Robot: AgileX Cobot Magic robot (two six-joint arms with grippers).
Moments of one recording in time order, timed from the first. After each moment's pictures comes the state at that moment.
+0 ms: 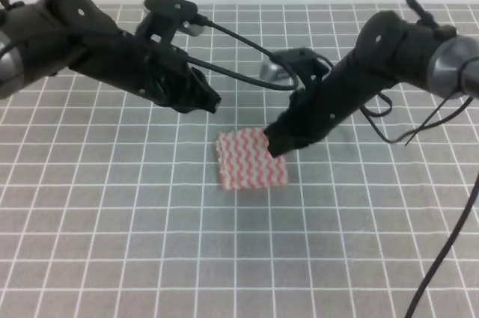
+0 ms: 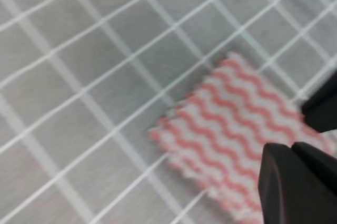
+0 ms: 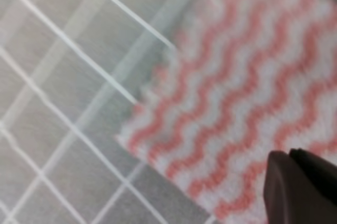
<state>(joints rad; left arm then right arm) -0.35 1.85 -1.44 -0.66 0.72 0.83 0.41 2.14 -1.68 0.67 0.94 -0.55</state>
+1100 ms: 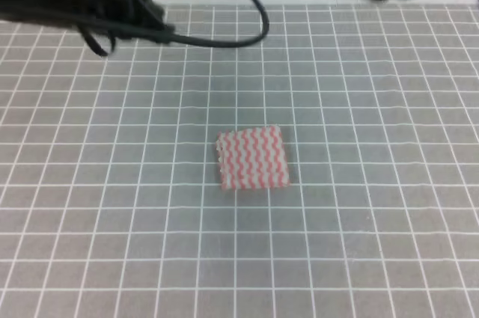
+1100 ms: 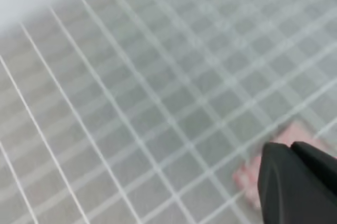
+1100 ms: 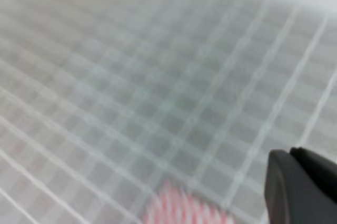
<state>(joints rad) -0.35 1.51 -1.39 -0.37 0.59 0.56 0.29 1.68 -1.63 0.59 0.78 -0.47</state>
